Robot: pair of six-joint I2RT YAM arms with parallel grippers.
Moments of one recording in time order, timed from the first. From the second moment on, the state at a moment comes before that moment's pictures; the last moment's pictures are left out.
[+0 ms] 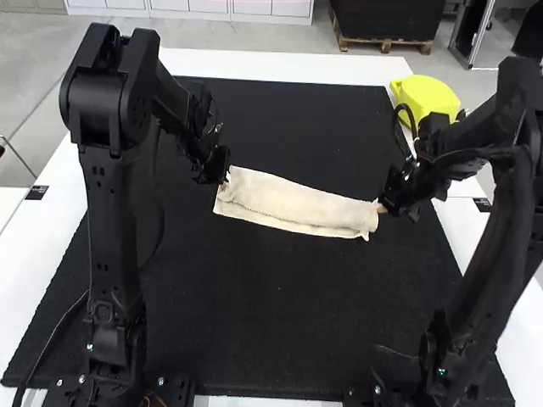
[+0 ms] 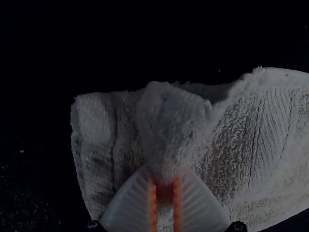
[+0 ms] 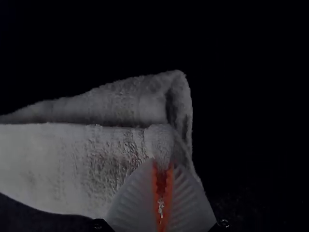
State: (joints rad) left arm -0.09 2.00 1.23 -0.32 0.34 -0.02; right arm -0.11 1.68 0.83 -0.23 -0.39 0.30
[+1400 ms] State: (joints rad) left arm -0.05 2.04 1.28 -0.37 0.36 -0.05; right arm -0.05 1.77 0.84 -0.16 -0.33 0.32
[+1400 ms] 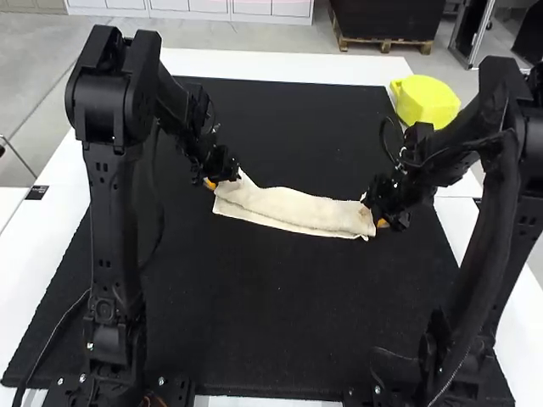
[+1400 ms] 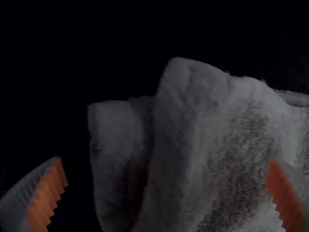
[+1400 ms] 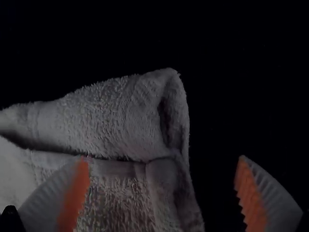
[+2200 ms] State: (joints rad) left arm 0.02 1.71 1.28 -0.52 0.31 -0.09; right arm -0.05 1.77 0.84 -0.17 -0.37 0.36
